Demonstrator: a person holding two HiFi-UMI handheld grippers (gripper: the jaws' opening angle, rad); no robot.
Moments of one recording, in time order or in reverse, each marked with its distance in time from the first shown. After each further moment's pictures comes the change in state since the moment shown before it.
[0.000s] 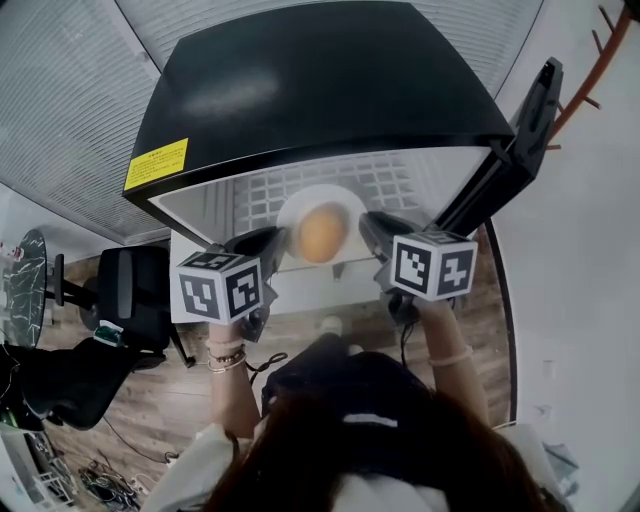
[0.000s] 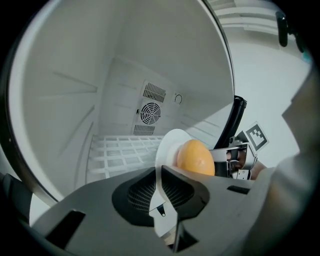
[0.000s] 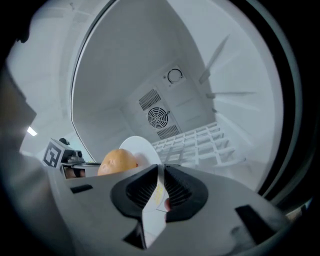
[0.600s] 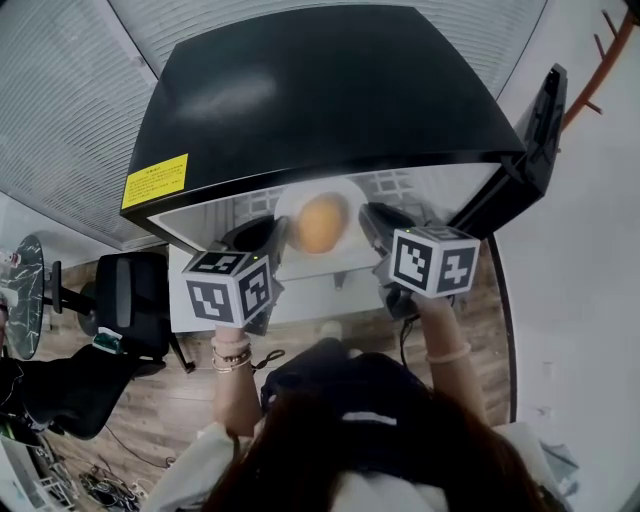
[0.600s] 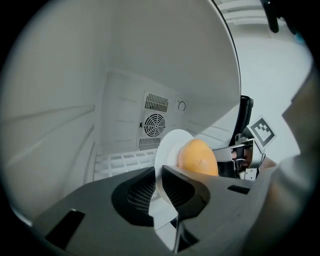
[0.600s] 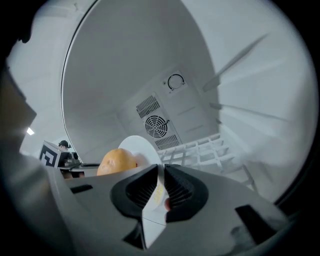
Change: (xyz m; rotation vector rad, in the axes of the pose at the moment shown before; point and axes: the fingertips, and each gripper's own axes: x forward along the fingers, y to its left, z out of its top) left arm 0.011 0.013 0.034 0.076 -0.082 0.079; right arm 0.015 -0.002 0.031 -0.011 -0.060 -0.023
